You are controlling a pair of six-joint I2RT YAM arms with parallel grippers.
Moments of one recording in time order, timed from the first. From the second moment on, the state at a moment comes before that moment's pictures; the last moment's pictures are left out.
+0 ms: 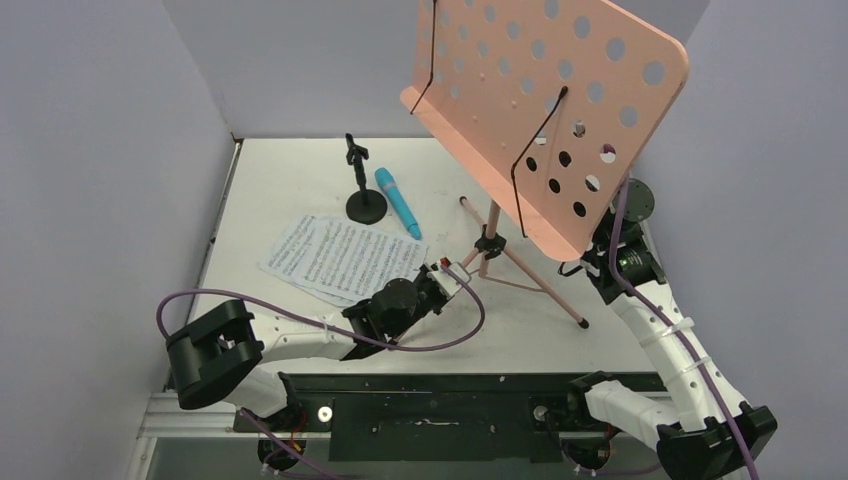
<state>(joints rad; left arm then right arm) -1.12 1.44 0.62 0.68 -0.29 0.19 0.35 1.02 1.10 0.25 -0.43 0.30</state>
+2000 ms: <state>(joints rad) -1.07 1.68 0.88 0.67 -0.42 0.09 0.34 0.73 0.67 -0.09 -0.10 0.53</state>
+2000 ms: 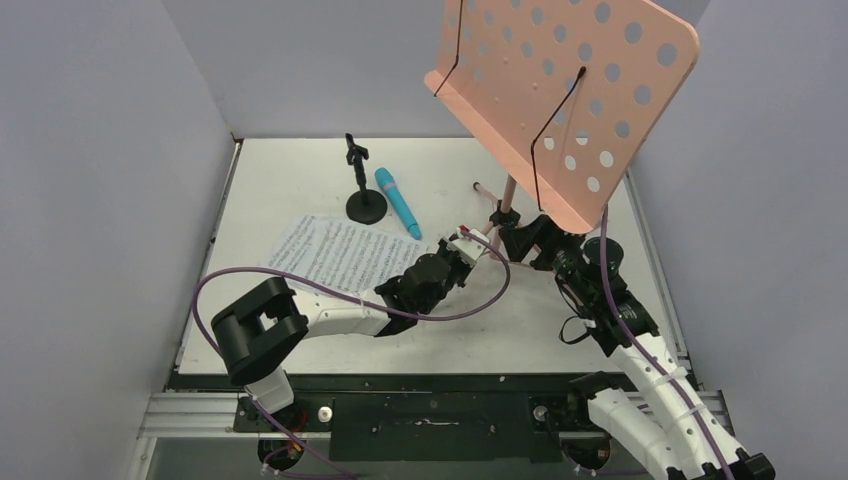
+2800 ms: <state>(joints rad) -1.04 1.68 0.88 0.67 -0.46 0.09 0.17 1.06 0.58 0.09 -0.30 0.59</state>
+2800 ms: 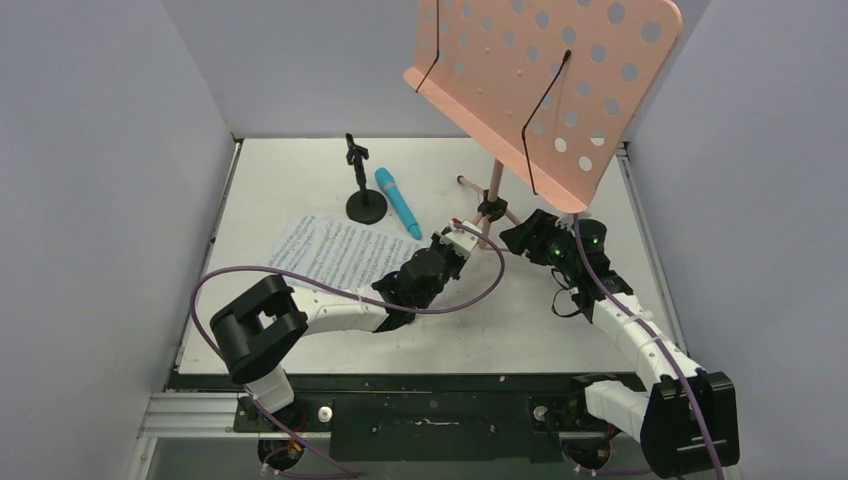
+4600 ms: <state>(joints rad) -0.85 1.13 0.58 0.31 -0.23 -0.47 0.12 0.67 0.65 -0.24 -0.47 0.42</state>
